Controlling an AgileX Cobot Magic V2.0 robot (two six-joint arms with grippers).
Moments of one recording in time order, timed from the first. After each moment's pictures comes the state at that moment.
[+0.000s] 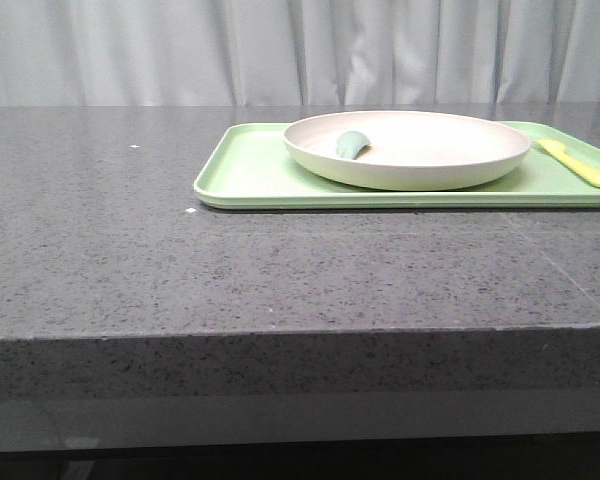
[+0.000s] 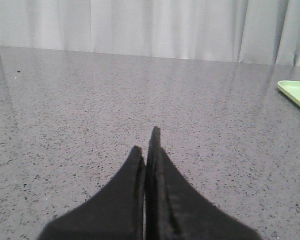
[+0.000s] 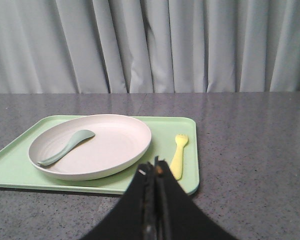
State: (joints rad) left arm 0.05 -0.01 0.01 -0.01 0.12 -0.04; right arm 0.11 0.05 -0.31 0.00 0.32 0.10
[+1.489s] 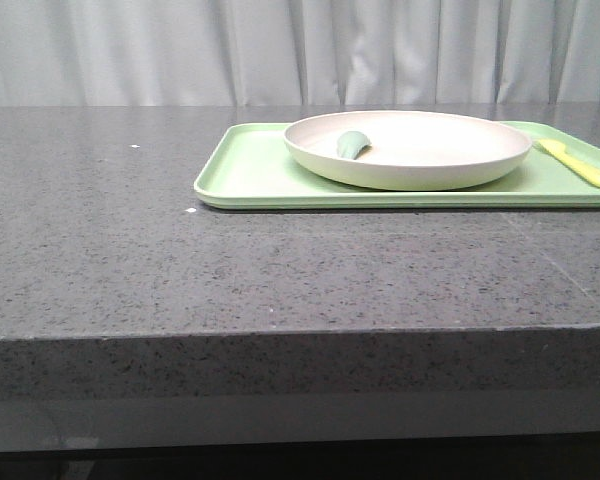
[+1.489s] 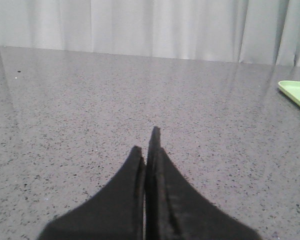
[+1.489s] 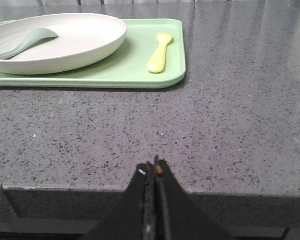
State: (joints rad) left arm 0.05 -0.01 0.01 -0.01 0.12 -0.04; right arm 0.07 -0.01 0.03 -0.01 0.24 0.10
